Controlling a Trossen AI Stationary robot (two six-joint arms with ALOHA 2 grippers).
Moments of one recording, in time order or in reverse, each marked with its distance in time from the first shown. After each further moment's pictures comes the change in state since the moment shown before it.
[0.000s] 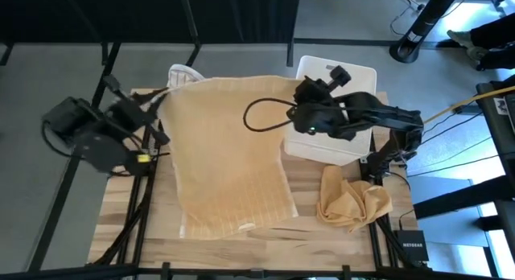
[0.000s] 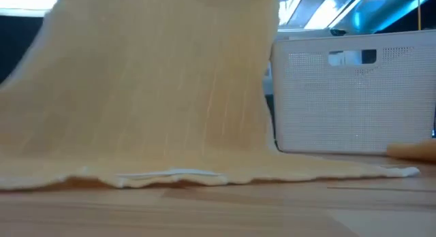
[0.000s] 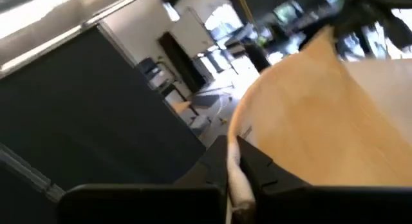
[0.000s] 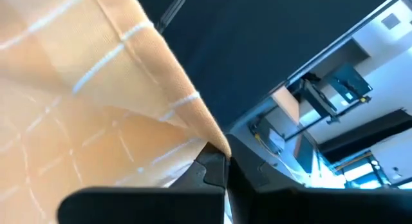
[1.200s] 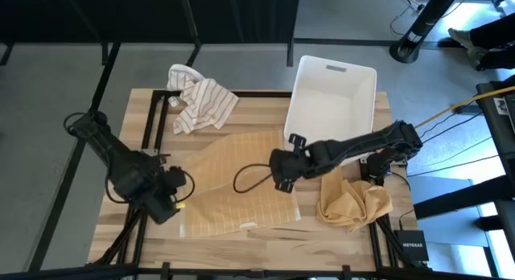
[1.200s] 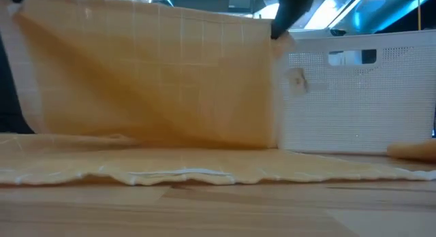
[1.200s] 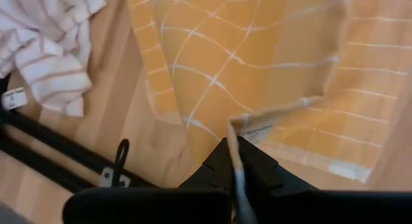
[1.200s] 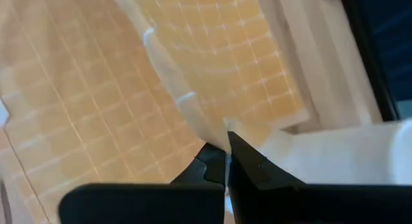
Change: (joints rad) left arm -0.141 -0.034 -0.827 0.017 1.088 -0.940; right arm 0.164 0.006 -0.603 0.358 -0.781 0.206
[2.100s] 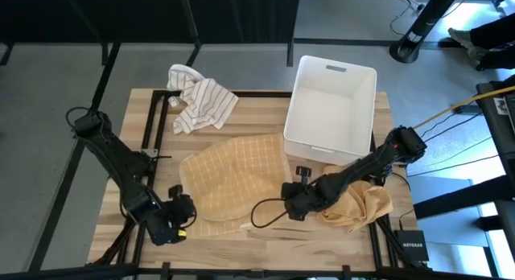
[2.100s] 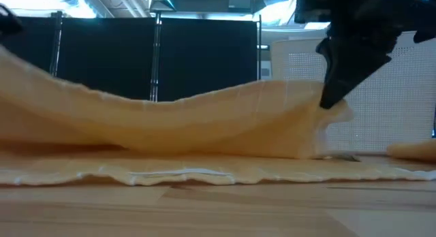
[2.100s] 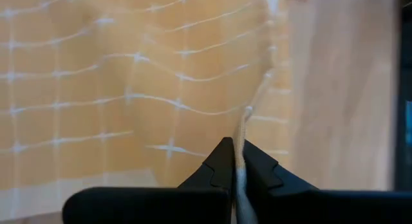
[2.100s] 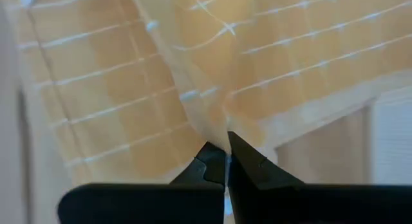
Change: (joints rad) left arm -0.132 0.005 -0.490 0.863 -0.076 0.020; right arm 0.203 0.000 -0.441 0.383 -0.071 0.140
